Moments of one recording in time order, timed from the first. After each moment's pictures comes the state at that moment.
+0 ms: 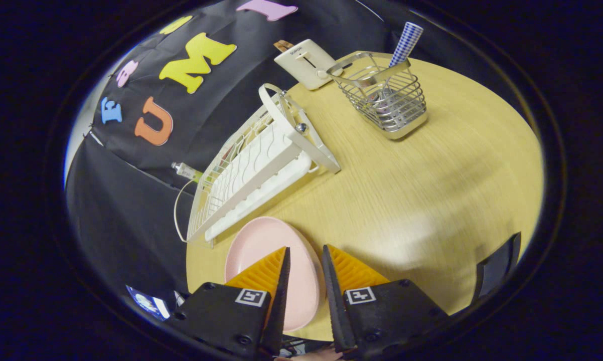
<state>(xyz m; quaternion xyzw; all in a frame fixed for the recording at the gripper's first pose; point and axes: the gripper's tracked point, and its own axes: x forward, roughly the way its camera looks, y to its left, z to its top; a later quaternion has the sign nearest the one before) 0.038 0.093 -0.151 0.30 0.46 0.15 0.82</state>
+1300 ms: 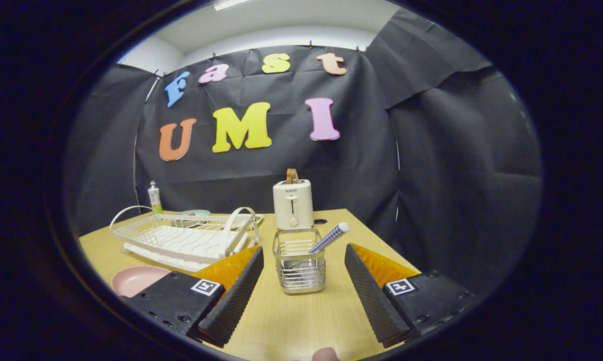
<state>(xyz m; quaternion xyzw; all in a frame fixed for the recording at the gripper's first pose) 0.122 -0.078 -0.093 0.06 0.08 0.04 0.99</state>
